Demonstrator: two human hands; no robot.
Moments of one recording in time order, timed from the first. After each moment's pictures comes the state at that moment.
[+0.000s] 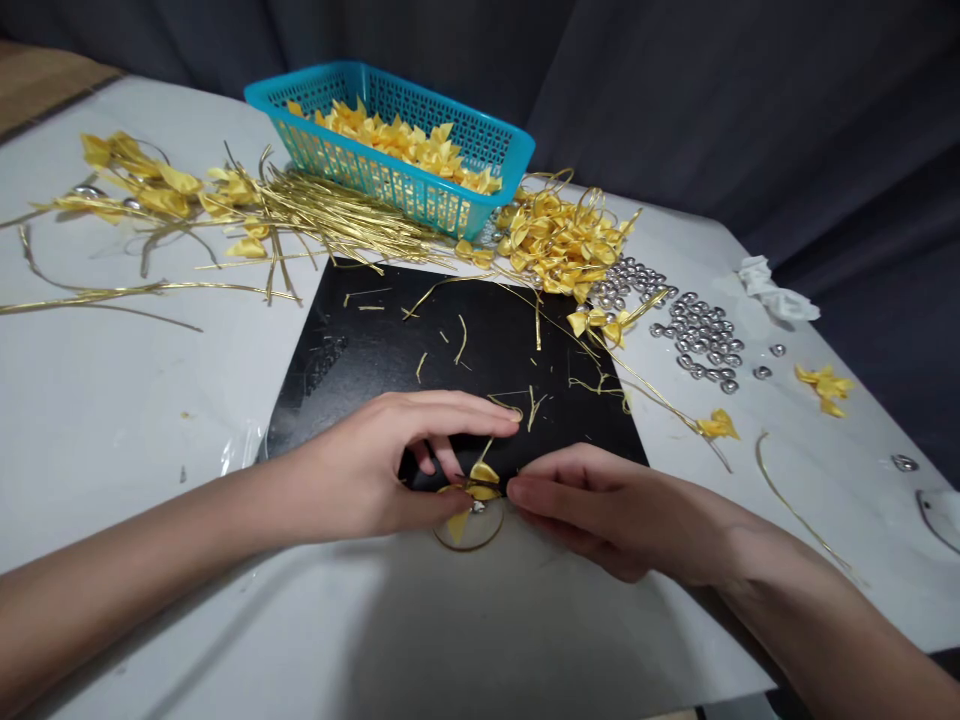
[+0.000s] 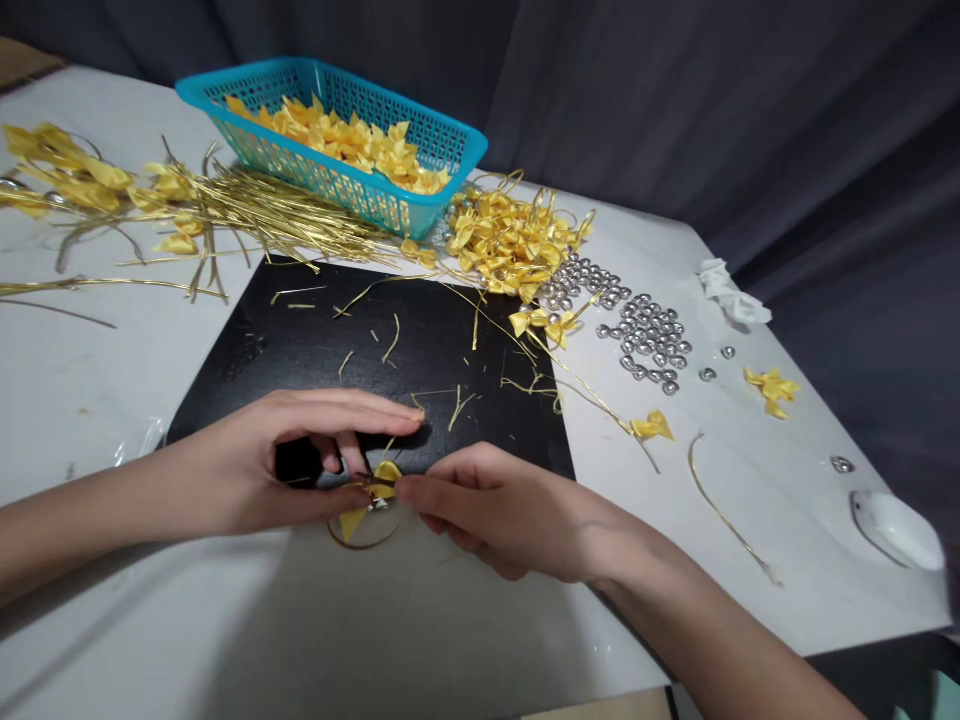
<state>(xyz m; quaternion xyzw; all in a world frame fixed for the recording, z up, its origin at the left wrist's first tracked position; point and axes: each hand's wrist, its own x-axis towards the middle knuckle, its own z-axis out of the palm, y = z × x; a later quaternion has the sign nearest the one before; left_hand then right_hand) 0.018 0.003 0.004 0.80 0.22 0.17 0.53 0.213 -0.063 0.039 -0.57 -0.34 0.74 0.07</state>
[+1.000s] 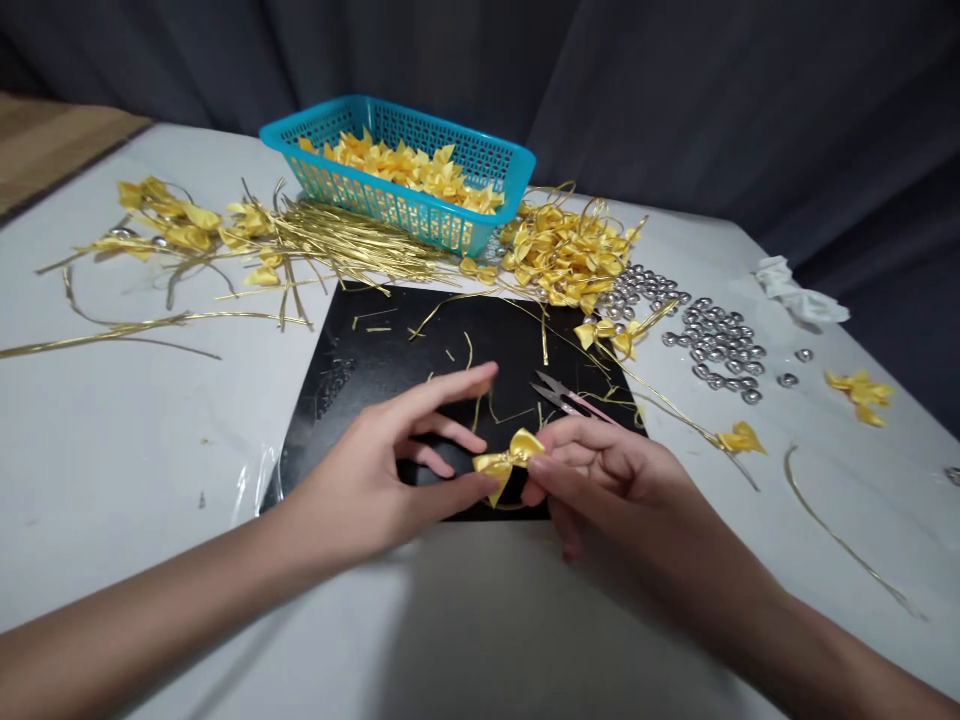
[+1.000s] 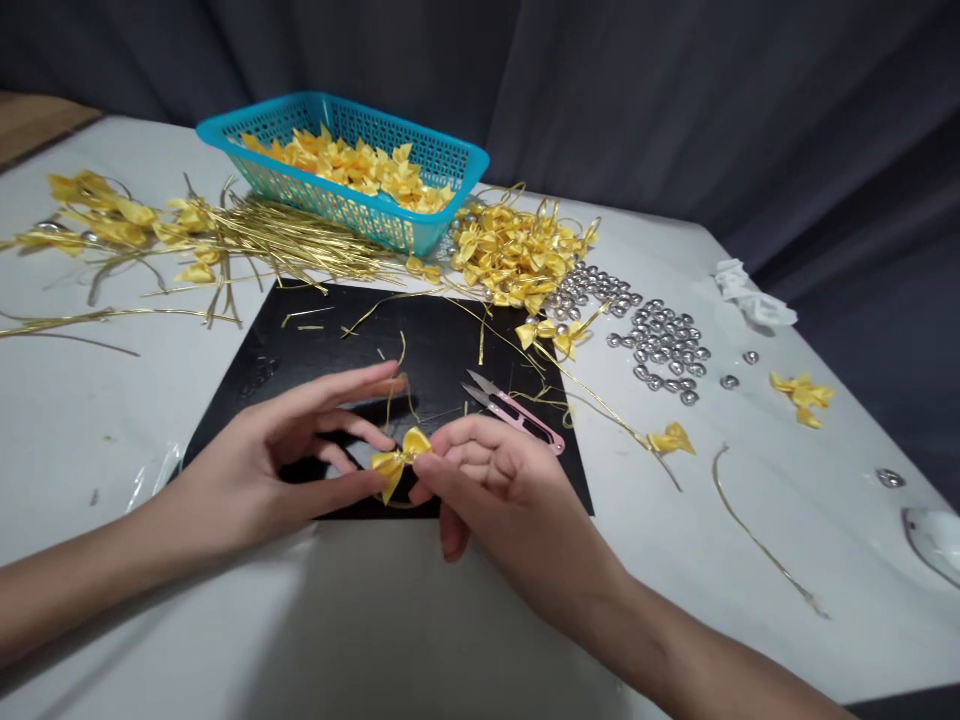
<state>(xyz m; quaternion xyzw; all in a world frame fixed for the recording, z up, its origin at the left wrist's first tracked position) 0.024 -0.004 0.010 0.67 0.34 0.26 0.60 0.202 -0.070 0.028 -0.61 -0.39 0.60 0.35</state>
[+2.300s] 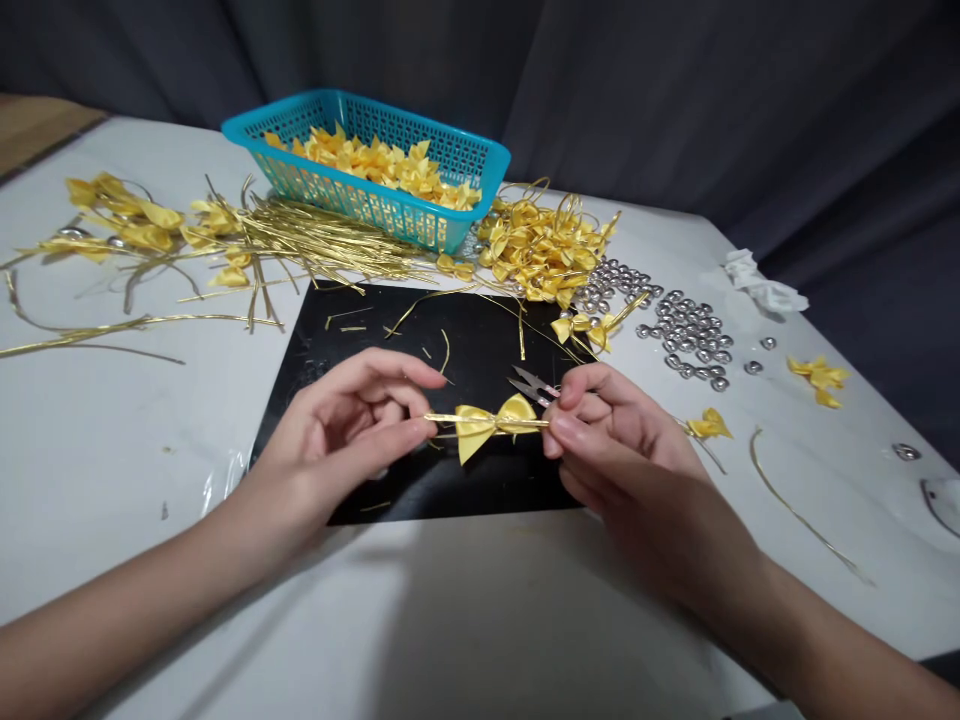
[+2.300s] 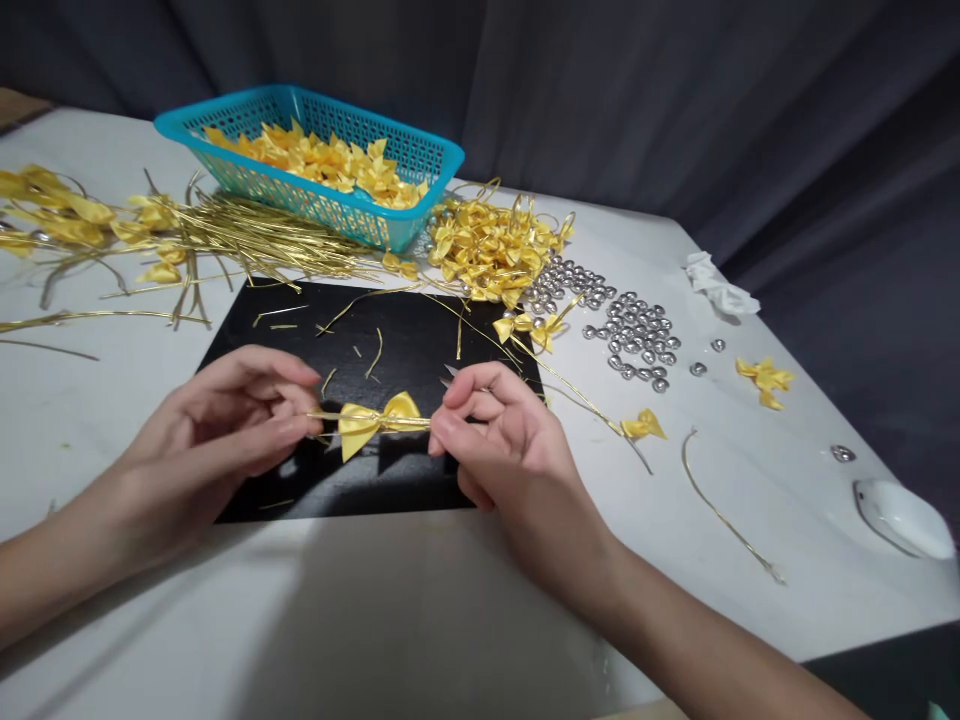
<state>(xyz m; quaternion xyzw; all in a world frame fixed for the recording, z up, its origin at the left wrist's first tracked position) 0.017 -0.002 0.013 0.53 0.36 0.34 0.69 0.216 -0.071 0.030 -0.53 -0.37 0.58 0.50</state>
